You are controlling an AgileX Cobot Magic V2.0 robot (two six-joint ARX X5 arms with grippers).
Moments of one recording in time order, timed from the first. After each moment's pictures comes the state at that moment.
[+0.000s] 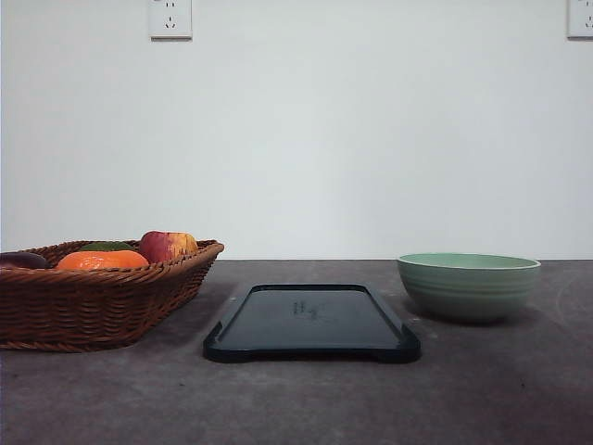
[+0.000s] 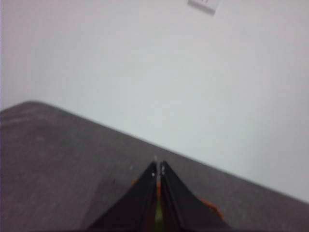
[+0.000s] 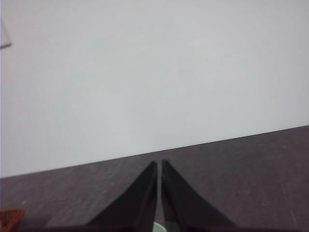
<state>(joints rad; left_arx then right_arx) -0.01 0.25 0.34 0.01 -0.07 -0.39 0.09 0.22 0.27 0.13 -0.01 0.26</state>
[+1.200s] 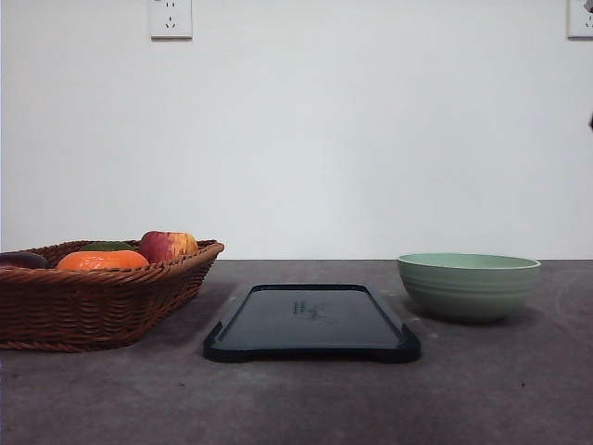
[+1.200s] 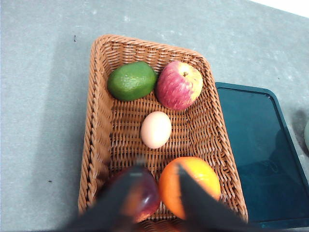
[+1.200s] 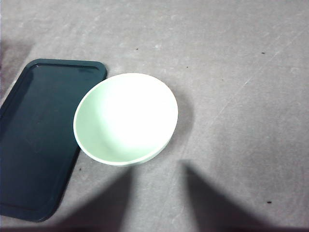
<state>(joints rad) -0.04 0.88 0.84 -0.57 0.21 -0.21 0.09 0.85 0.72 -0.46 -0.16 0.10</state>
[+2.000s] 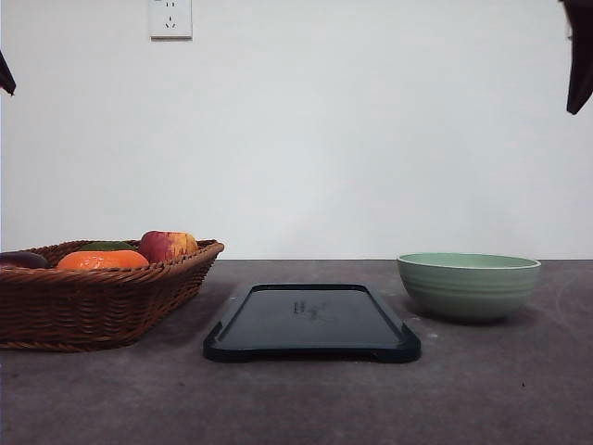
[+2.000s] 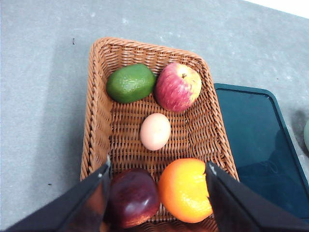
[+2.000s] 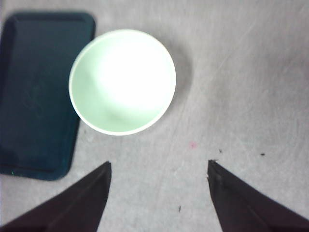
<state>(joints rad) -0.04 0.88 0.84 -0.57 0.21 -0.20 0.09 1.24 1.21 -0.96 -0.16 0.10</state>
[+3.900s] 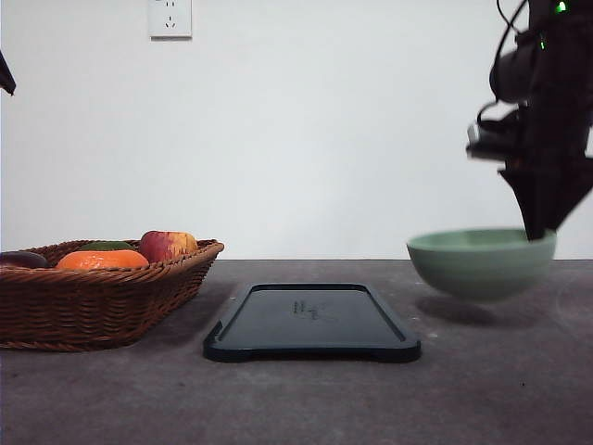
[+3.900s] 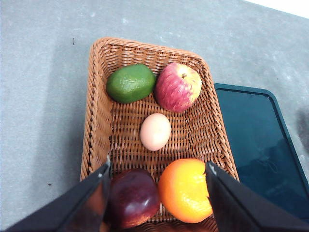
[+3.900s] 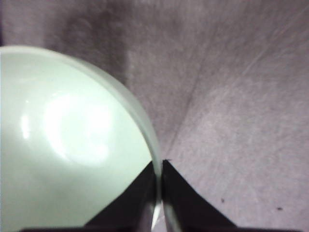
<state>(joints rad) -0.04 0.88 0.84 -0.56 0.21 -0.20 0.10 1.91 1.66 -1.15 -0.13 0.03</state>
